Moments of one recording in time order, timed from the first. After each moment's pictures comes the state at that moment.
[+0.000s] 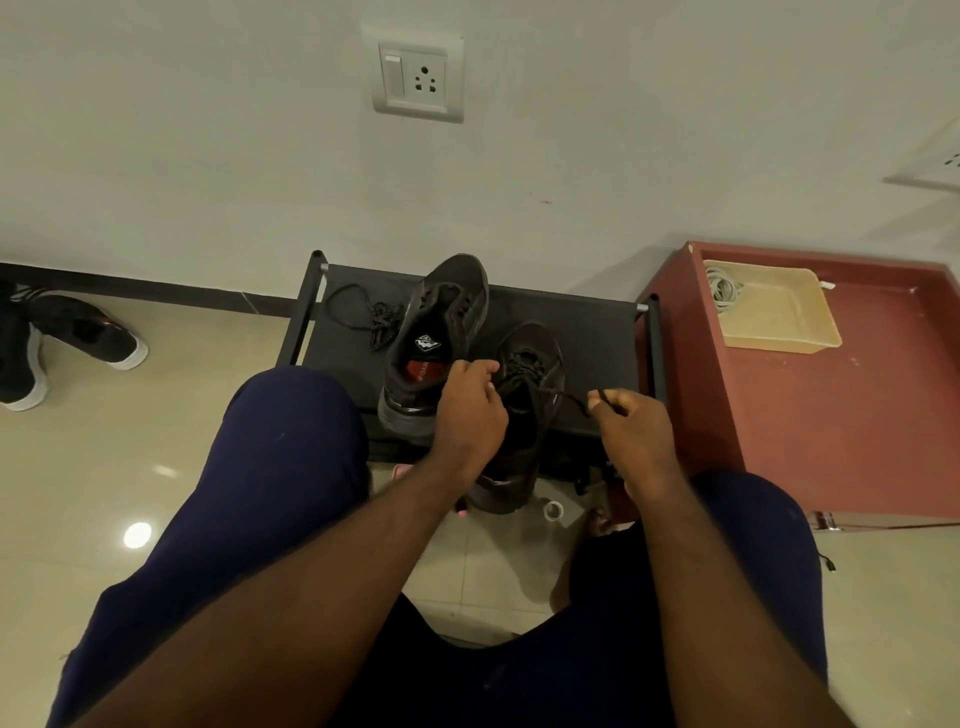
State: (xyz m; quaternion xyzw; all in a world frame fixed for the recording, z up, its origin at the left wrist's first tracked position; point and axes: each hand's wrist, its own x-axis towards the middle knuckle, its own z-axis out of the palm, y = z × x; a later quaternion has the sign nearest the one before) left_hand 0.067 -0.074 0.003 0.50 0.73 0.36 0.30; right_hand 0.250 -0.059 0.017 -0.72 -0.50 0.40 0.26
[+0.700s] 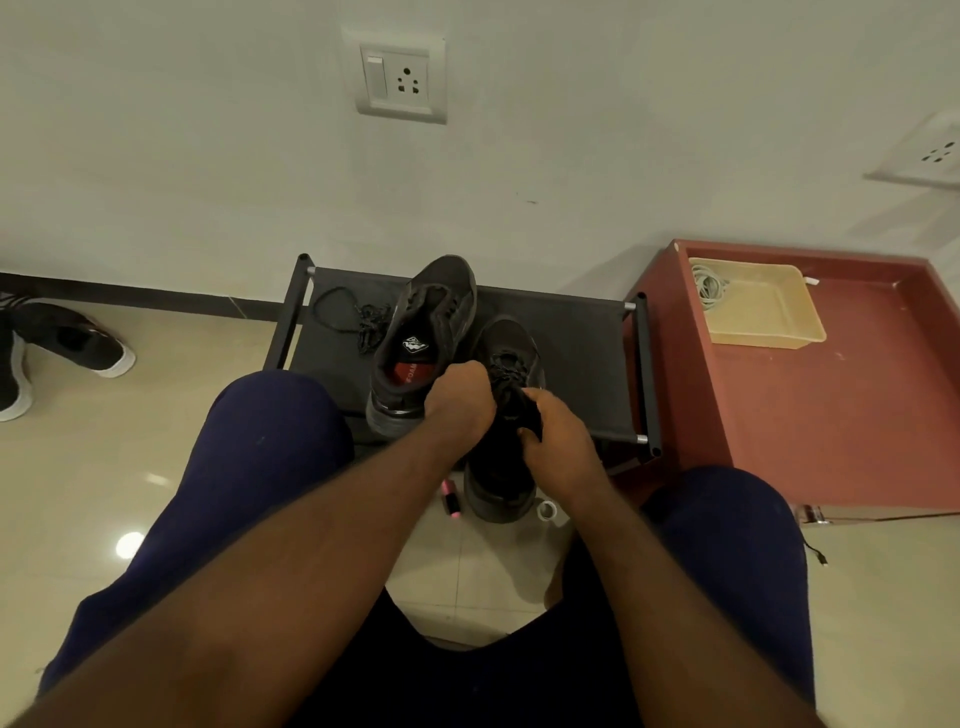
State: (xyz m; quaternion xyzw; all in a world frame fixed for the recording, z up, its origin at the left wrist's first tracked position) left_hand 0.070 -0.040 0.017 0.56 0.78 0.04 0.28; right_hand 0.203 -0.080 0.019 -0.62 -0.66 0.39 0.17
